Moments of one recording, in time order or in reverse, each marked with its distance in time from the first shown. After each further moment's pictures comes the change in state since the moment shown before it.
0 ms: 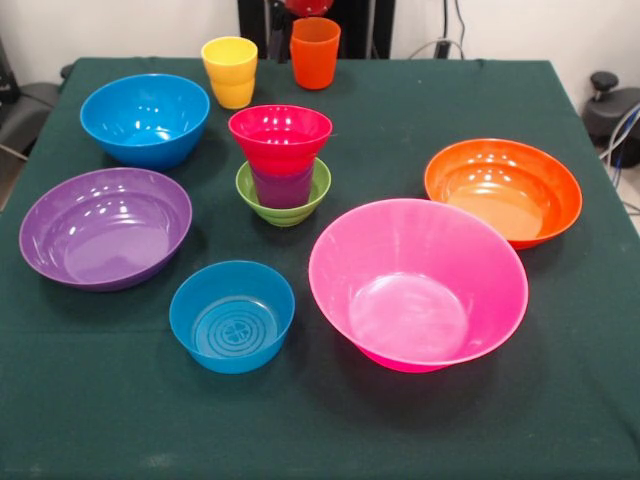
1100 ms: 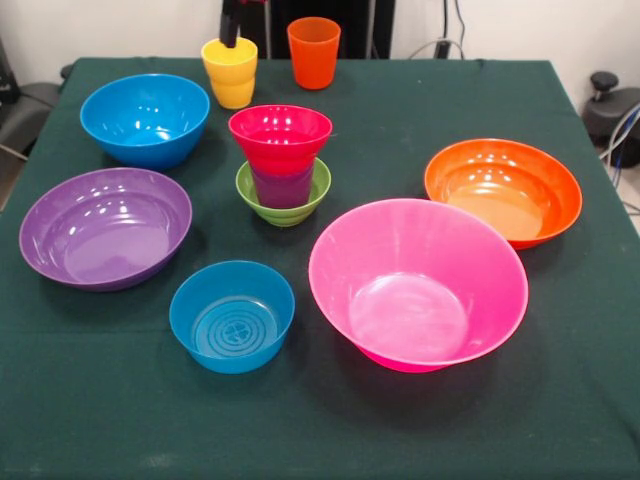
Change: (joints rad) arm -0.153 -0.011 0.004 0.027 0.005 0.002 0.000
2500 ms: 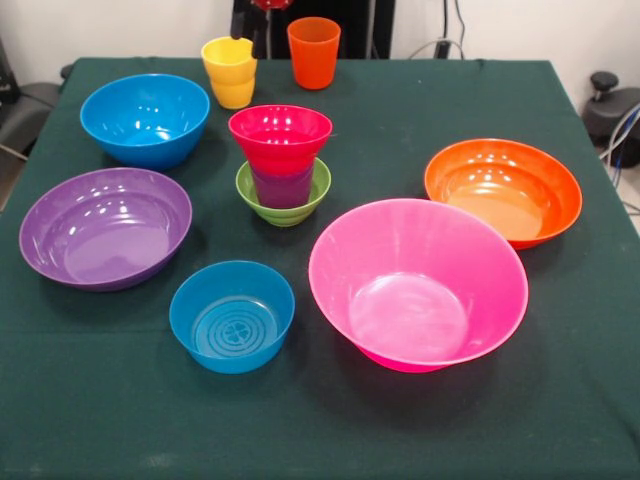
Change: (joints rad) arm 0.065 0.039 -0.036 0.000 0.000 0.000 0.000
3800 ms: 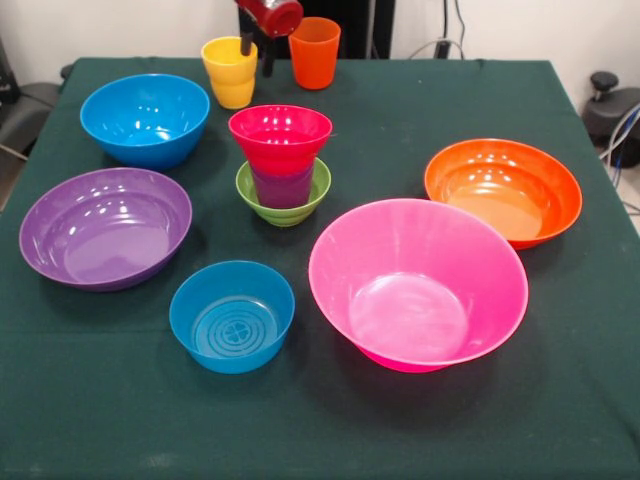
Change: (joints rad) arm 0.005 0.177 -0.020 -0.028 -0.003 -0.035 0.000
